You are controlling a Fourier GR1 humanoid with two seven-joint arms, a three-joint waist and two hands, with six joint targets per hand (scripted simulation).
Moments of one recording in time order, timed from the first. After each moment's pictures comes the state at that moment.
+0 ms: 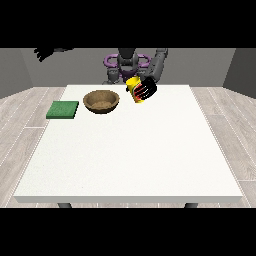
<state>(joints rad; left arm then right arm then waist) -0.53 0.03 -0.04 -0.77 -0.36 0.65 -0.43 -0.31 -0.37 -0.32 -1.43 -0.33 0.24 0.06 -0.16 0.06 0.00</state>
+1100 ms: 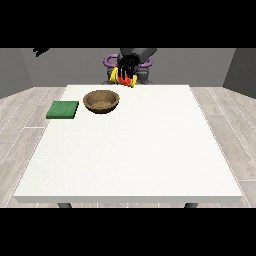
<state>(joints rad) -0.88 0.00 -0.60 -0.57 -1.05 0.54 0.43 -0.33 -0.41 -0.36 -1.19 -0.36 0.28 0.08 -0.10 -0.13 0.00</state>
